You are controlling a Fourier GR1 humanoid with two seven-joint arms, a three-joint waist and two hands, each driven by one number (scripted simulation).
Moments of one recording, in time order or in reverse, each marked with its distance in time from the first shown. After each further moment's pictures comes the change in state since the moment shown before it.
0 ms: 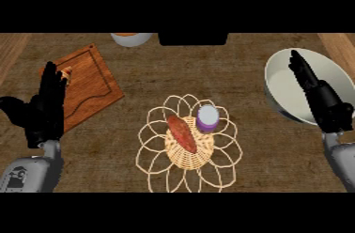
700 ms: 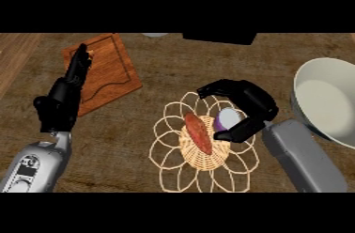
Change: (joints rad) left arm -0.107 0.065 -0.150 -0.022 -0.089 -0.137 -0.035; right arm -0.230 0.237 0.159 0.253 -0.297 0.610 -0.235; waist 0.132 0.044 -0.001
